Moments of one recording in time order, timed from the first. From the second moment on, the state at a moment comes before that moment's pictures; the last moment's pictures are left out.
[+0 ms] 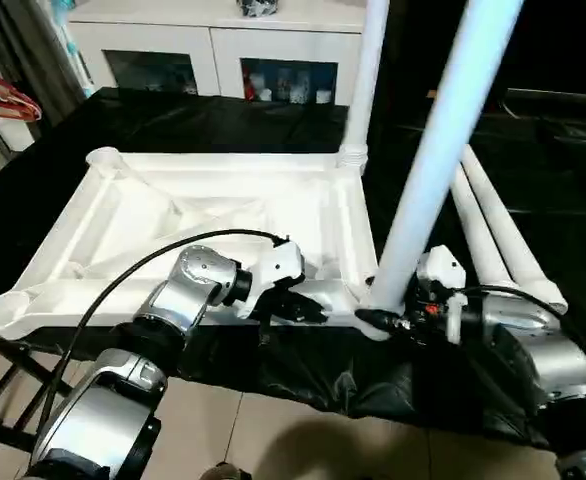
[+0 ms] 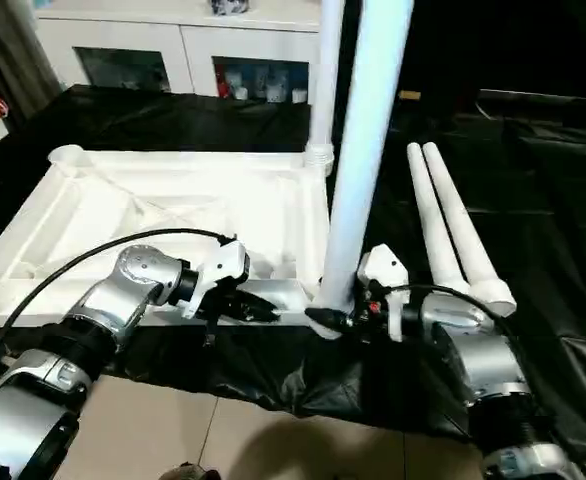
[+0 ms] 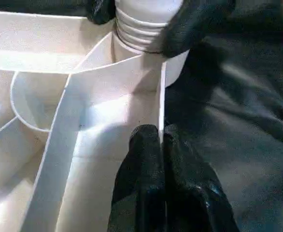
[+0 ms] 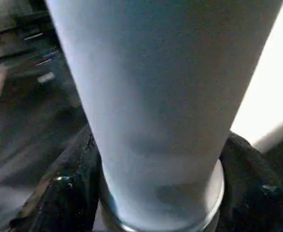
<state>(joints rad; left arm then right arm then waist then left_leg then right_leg) -0.73 0.21 -0.29 0.82 0.06 0.00 -1.19 -0.37 -0.37 0.09 0.44 0.18 0.13 0.96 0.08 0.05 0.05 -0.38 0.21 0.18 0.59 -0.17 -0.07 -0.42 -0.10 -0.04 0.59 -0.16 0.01</state>
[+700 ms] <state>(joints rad) -0.83 0.05 -0.25 0.98 0.10 0.06 -0.85 -0.51 -0.21 -0.01 0.67 0.09 0.05 0.52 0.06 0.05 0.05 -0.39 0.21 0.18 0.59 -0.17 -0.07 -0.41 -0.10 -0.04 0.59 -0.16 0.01</state>
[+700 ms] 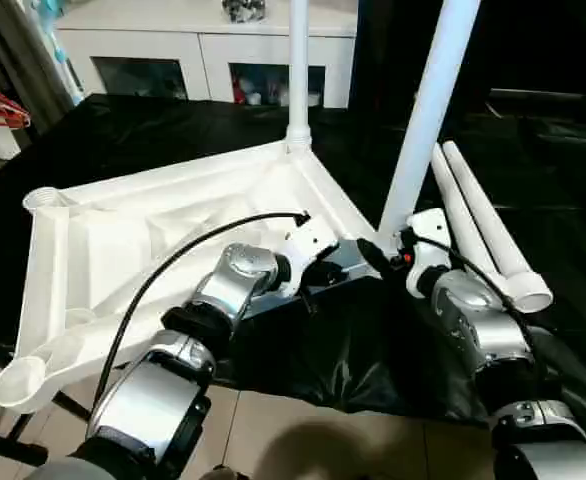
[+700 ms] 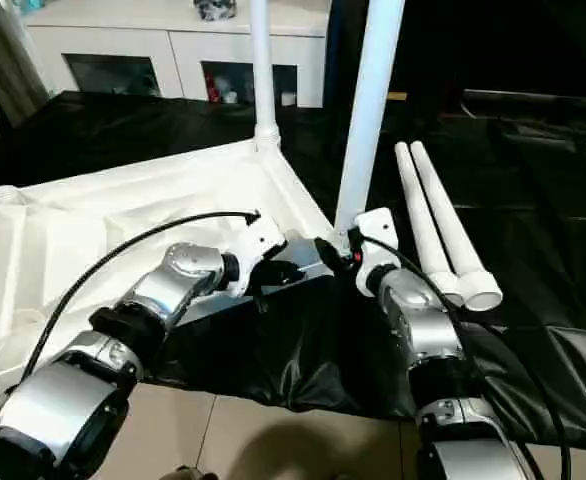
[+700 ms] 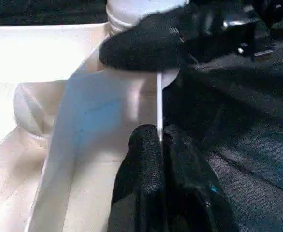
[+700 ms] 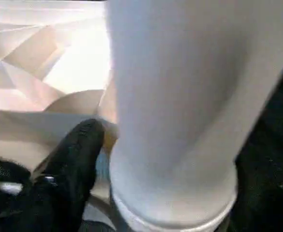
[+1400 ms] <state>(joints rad) -0.72 0.23 -0.29 0.82 0.05 -0.03 -1.30 -0.35 -0.45 0.11 0.39 0.21 0.11 1.14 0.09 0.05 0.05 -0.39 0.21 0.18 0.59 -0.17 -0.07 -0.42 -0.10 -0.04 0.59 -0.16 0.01</state>
